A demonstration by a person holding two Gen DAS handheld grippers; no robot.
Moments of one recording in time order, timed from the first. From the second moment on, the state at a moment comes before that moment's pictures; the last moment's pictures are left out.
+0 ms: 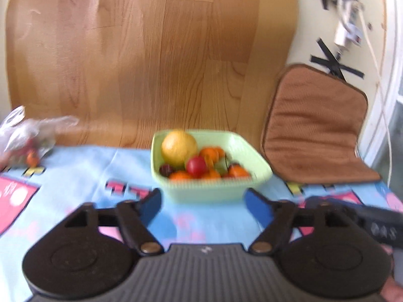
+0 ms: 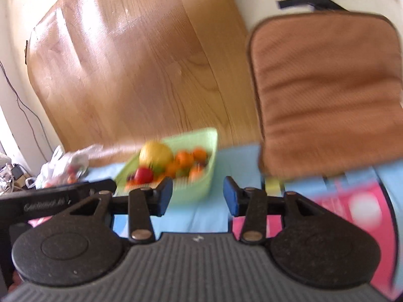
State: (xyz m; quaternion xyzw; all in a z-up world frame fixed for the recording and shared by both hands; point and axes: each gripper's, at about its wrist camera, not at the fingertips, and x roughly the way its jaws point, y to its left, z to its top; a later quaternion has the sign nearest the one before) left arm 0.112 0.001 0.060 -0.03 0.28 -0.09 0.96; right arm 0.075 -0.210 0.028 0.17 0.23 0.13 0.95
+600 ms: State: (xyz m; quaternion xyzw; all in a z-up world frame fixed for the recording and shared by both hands) left arm -0.047 -0.031 0.054 0.05 0.27 0.02 0.96; right arm -0.084 -0.207 0.003 0.21 0.28 0.15 0.93
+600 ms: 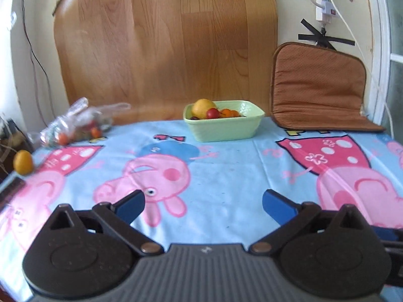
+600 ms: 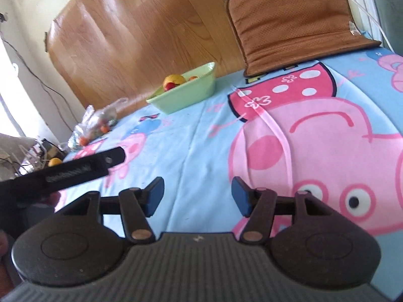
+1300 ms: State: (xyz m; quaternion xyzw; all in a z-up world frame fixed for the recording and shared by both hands) left arm -0.044 -0.038 0.043 0.07 0.28 0.04 0.96; right arm -0.091 -0.208 0.007 0.19 0.25 0.15 0.94
